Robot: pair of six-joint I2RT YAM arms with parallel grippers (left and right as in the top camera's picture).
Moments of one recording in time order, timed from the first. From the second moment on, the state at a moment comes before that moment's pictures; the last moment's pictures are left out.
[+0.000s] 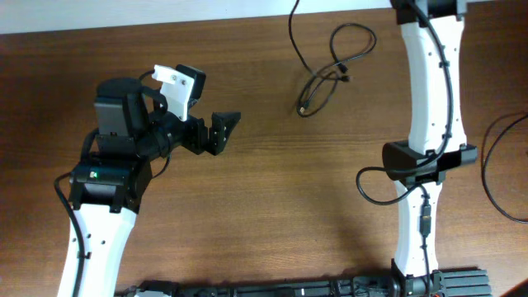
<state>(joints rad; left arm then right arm) -0.15 1.19 1.21 -0.61 0.56 0.06 0.12 2.37 3.02 -0.60 -0.59 0.15</state>
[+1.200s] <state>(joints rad) -0.15 1.19 1.21 -0.61 0.56 0.06 -0.09 2.10 2.96 -0.75 0.46 -0.29</state>
